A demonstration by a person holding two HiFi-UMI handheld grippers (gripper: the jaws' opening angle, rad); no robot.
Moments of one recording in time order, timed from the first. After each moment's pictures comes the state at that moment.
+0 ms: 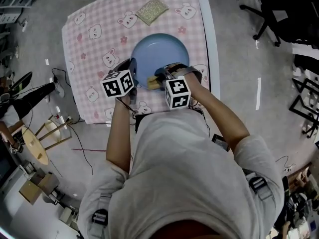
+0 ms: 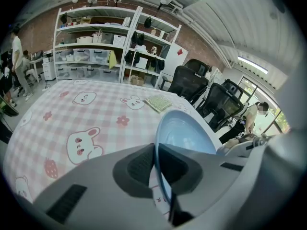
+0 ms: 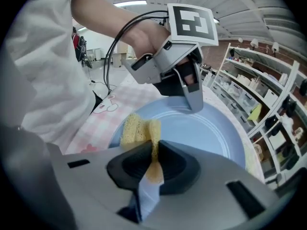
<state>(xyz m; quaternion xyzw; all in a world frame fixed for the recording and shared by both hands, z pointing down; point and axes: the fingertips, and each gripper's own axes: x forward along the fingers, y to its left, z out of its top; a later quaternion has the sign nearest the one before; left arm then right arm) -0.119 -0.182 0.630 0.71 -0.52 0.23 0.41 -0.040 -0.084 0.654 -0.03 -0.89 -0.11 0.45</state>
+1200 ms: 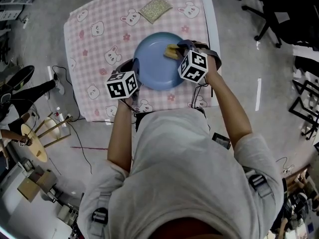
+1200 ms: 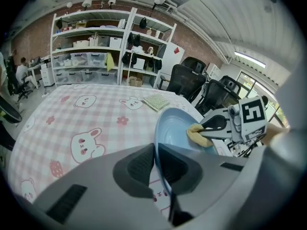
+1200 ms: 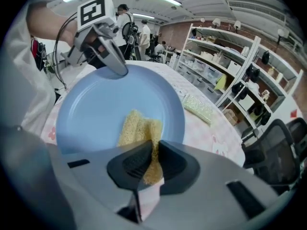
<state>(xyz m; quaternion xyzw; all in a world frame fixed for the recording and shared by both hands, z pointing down) -0.117 -0.170 0.625 0.72 -0.52 0.25 0.38 0.048 -0.209 0.667 0.17 -0.85 -0.03 0.50</state>
